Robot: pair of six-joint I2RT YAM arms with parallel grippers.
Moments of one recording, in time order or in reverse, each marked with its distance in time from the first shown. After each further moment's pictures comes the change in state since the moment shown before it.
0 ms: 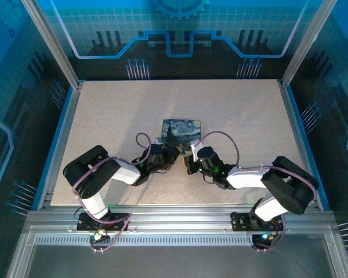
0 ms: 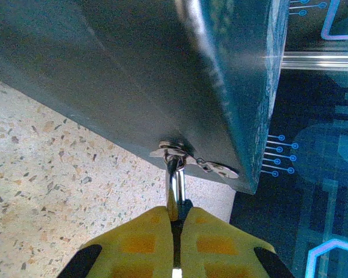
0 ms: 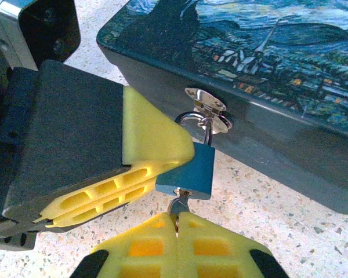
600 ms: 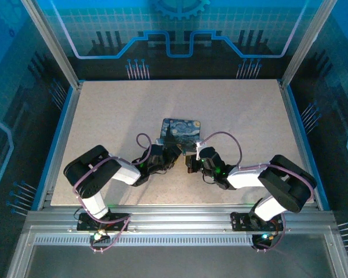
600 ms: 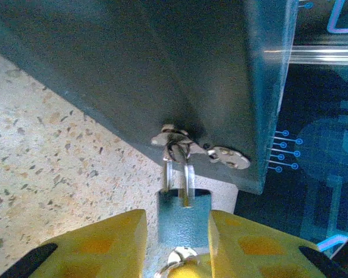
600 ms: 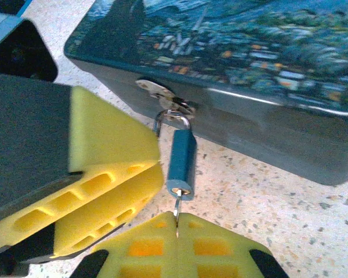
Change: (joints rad) left arm 0.000 0.006 -0.006 -0.004 0.013 0.005; right arm -0.028 0.026 -0.031 0.063 -0.024 0.203
